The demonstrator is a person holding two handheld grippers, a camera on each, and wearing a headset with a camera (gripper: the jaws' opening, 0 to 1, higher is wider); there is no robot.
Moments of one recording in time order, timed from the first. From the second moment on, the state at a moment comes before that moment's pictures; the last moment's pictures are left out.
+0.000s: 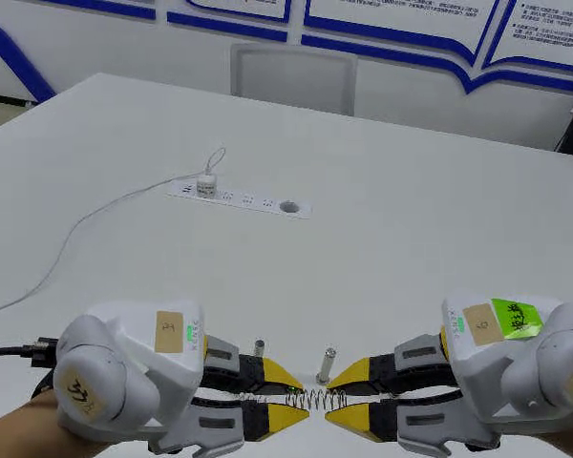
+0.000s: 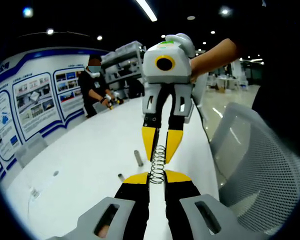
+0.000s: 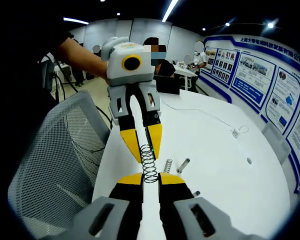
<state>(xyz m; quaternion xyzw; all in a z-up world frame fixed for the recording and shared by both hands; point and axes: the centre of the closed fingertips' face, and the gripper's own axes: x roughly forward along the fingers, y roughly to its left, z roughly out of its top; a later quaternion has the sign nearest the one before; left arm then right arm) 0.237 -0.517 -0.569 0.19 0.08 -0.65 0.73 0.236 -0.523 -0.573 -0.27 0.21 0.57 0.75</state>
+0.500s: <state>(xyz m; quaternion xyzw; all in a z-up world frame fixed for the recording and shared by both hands) 0.234 -0.517 -0.566 0.18 0.08 -0.65 0.74 0.228 -0.511 -0.545 -0.20 0.18 0.59 0.76</state>
